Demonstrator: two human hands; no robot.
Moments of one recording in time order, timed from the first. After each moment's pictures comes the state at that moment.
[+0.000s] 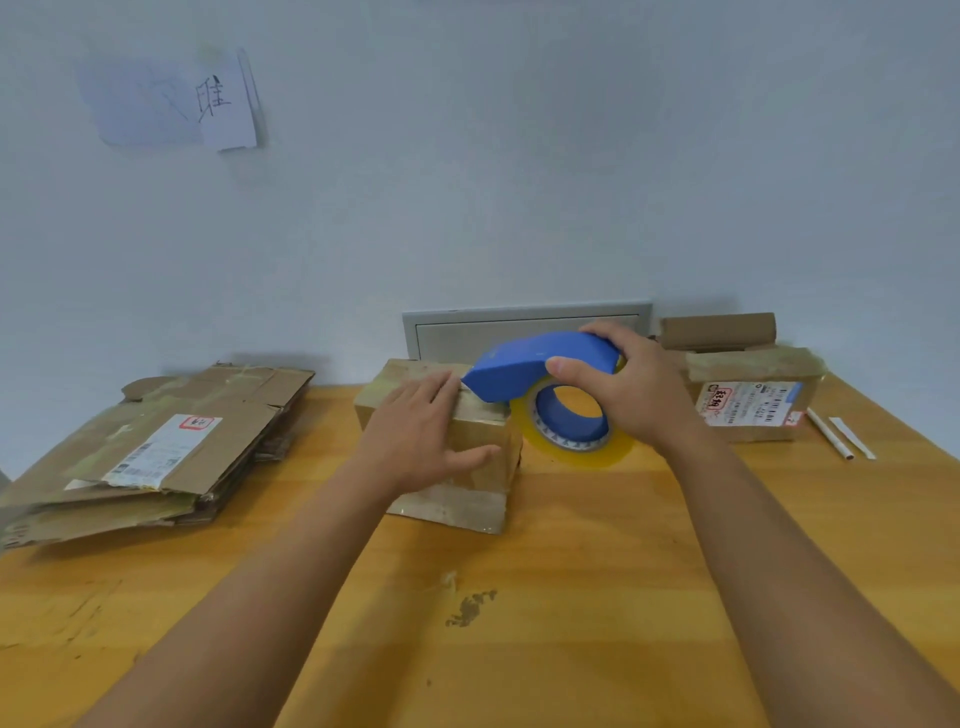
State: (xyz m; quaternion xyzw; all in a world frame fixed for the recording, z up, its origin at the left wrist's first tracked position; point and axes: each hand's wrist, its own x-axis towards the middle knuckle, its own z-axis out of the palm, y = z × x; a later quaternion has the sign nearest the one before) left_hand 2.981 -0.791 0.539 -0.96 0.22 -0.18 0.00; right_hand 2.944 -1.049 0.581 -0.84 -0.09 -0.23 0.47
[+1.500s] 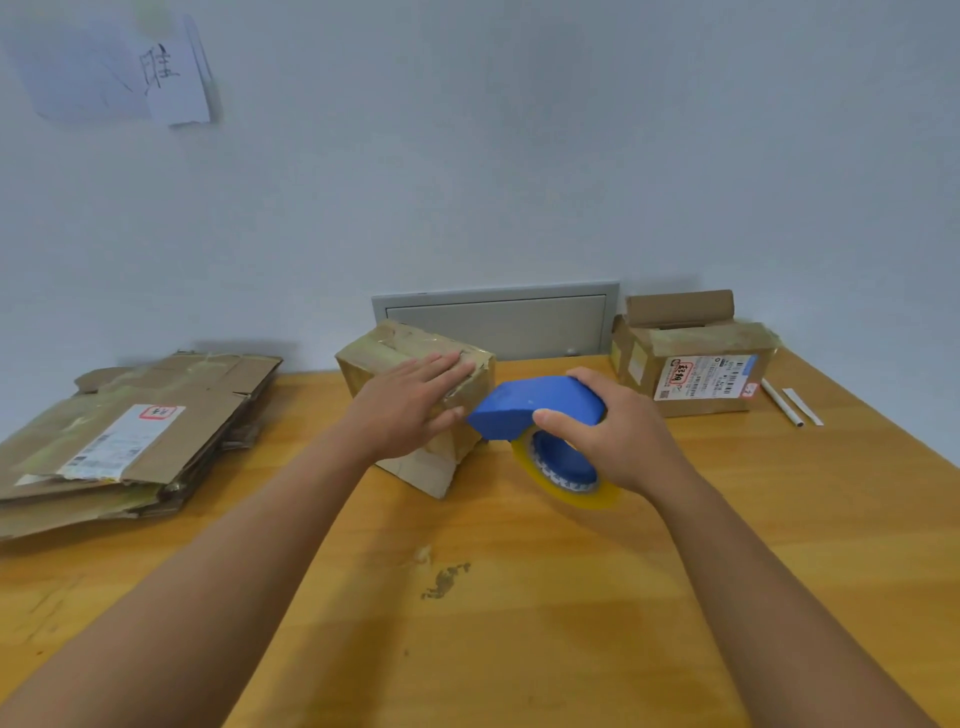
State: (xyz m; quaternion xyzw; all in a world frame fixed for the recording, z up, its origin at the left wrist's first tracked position) left_hand 3.005 -0.795 0.537 -0.93 0.34 -0.16 0.00; right_hand 2.900 -1.061 0.532 -0.90 -0.03 -0.17 0.40
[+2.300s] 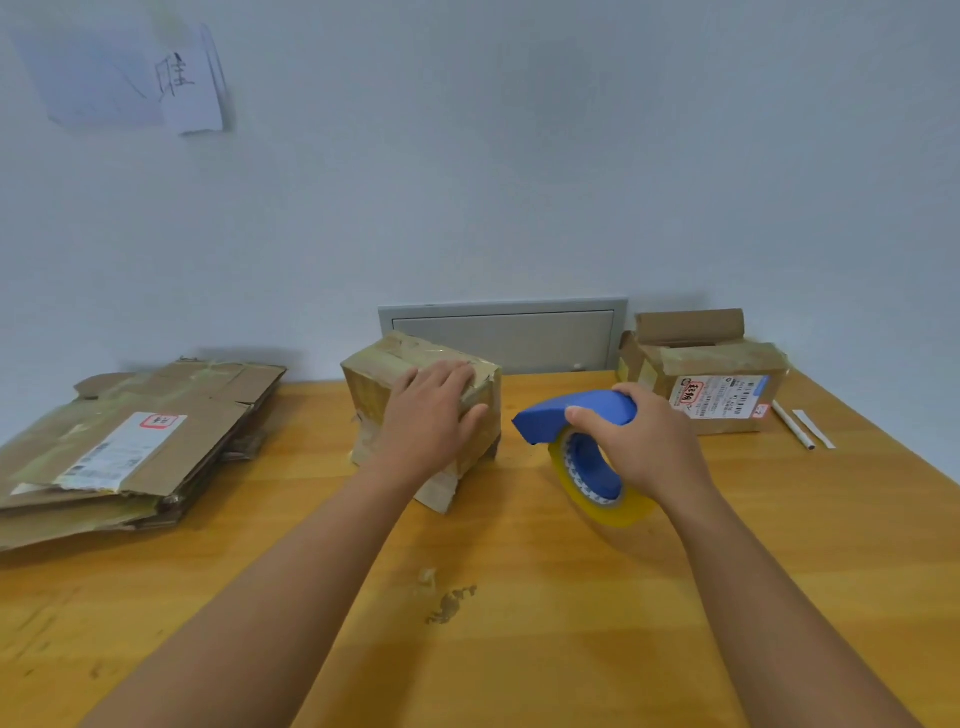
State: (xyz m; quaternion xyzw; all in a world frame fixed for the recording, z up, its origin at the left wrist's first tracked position) left_hand 3.005 -0.829 0.521 -0.94 0.20 -0.27 -0.09; right_hand 2.915 -1.067 0.535 -0.90 0.10 -0.20 0.38
